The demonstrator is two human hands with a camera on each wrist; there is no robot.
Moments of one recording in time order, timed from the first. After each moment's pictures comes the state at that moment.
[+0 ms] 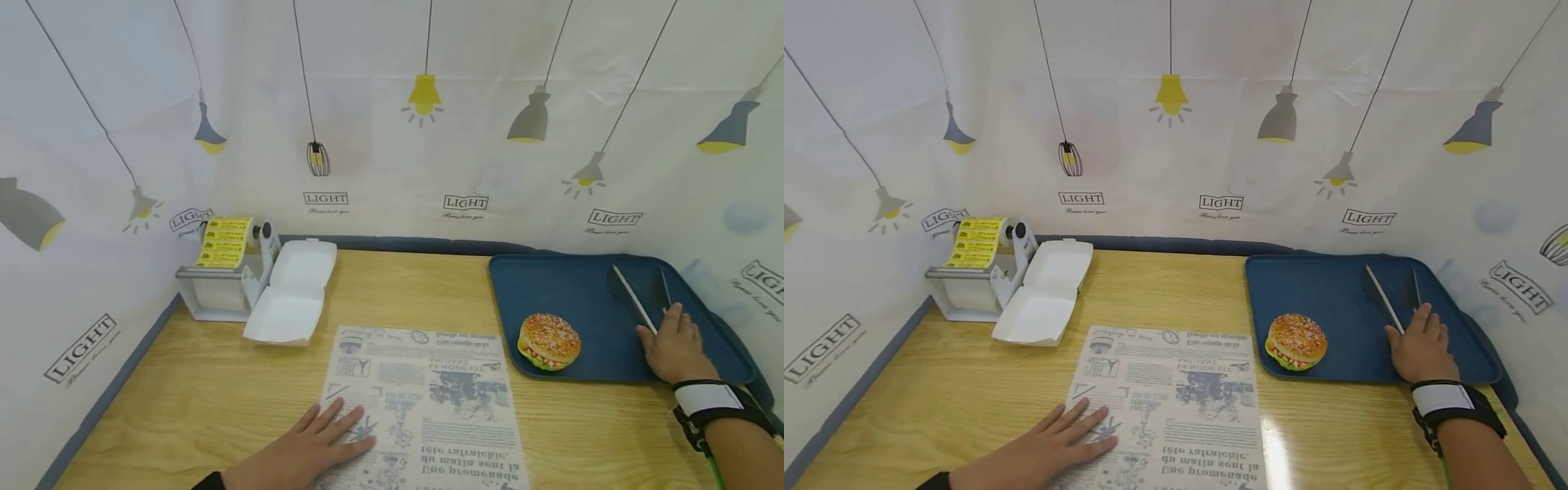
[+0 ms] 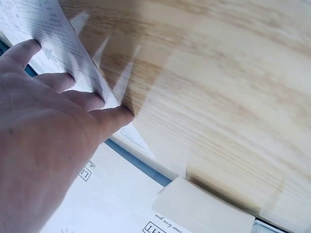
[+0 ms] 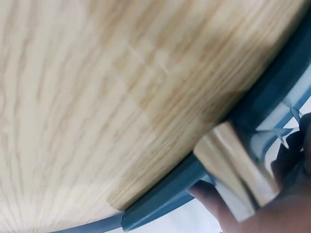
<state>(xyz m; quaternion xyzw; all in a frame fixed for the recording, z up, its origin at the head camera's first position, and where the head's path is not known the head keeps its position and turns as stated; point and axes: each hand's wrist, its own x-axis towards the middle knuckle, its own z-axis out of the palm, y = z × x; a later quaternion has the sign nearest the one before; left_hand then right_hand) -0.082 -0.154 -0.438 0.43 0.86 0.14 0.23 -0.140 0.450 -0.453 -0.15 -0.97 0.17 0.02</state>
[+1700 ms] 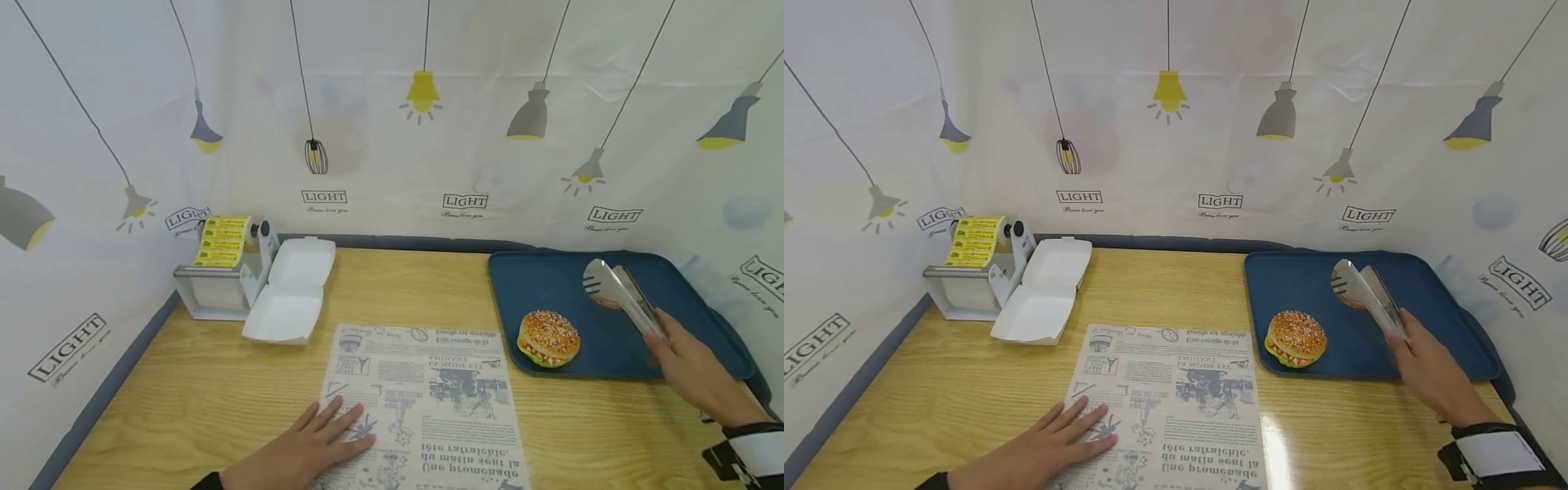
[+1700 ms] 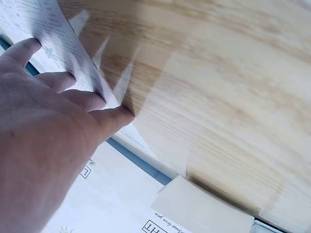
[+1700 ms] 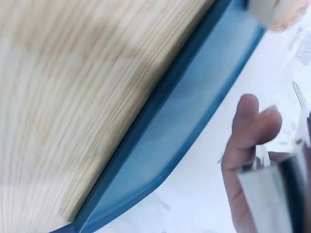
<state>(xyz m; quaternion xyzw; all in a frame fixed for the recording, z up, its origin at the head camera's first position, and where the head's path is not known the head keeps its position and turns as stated) -0.081 -0.155 -0.437 0.43 0.86 0.14 0.22 -0.100 0.409 -0.398 -0.06 -0.97 0.23 -0.04</state>
